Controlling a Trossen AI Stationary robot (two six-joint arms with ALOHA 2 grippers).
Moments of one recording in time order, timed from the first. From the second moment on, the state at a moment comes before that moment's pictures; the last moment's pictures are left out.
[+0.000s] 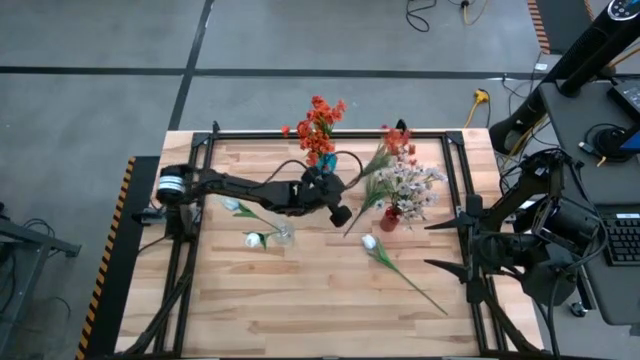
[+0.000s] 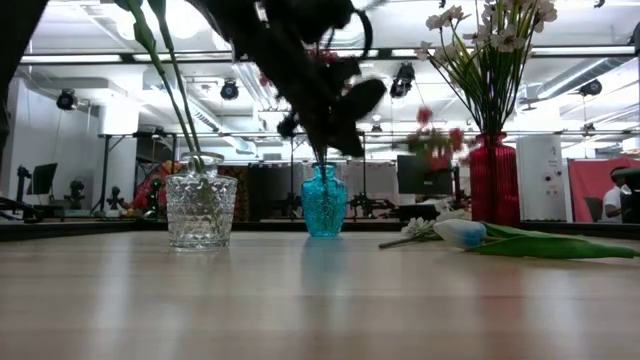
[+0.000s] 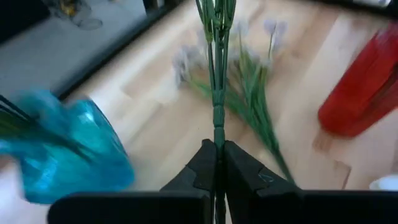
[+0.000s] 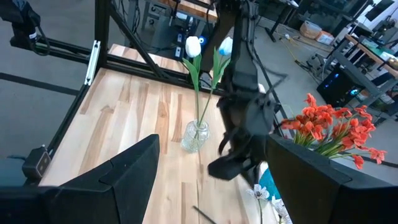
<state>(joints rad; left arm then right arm) 0.03 1.88 1.30 -0.13 -0.50 -0.33 0.98 1.35 1.81 -1.22 0.99 0.36</state>
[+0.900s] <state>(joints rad) 0.01 1.46 1.30 0.00 -0.32 0.11 0.94 1.35 1.81 -1.21 1.08 0.34</state>
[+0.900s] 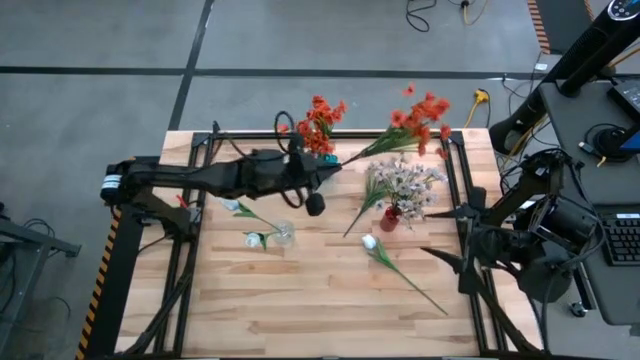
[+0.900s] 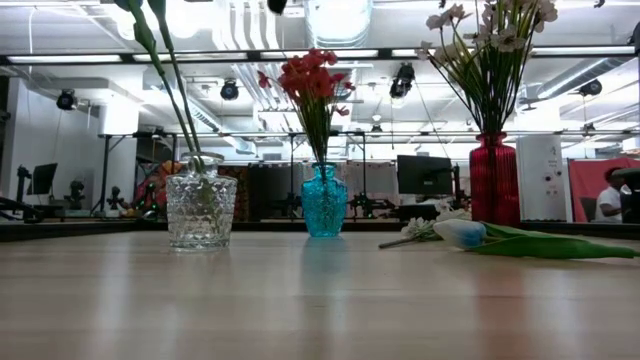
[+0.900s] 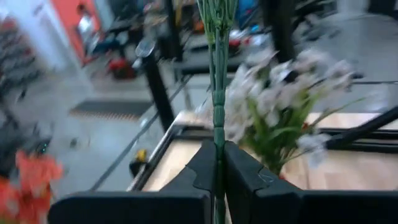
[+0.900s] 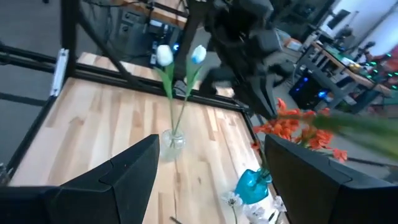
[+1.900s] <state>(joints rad) 0.01 1.23 0.67 0.99 0.02 0.17 0.52 1.39 1.75 -0.64 0.75 -0.21</state>
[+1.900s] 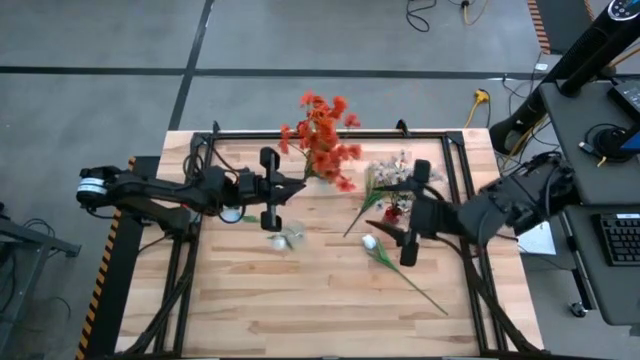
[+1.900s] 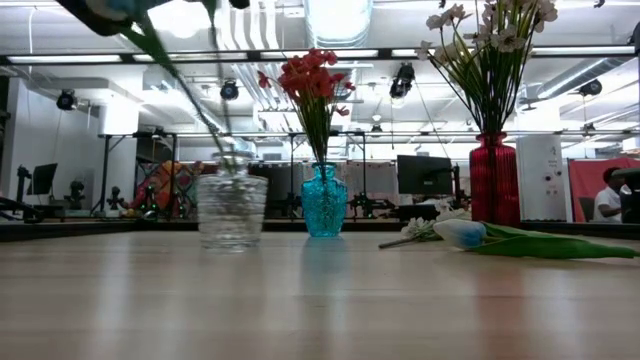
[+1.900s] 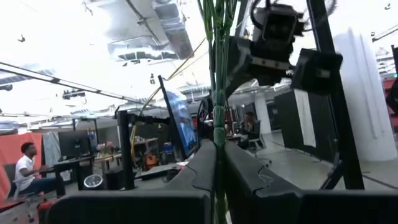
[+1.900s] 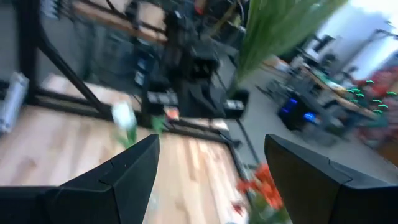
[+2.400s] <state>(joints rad) 0.02 1.20 0.74 0.83 0.02 0.24 0.32 1.43 1.75 -0.58 0.52 -0.25</state>
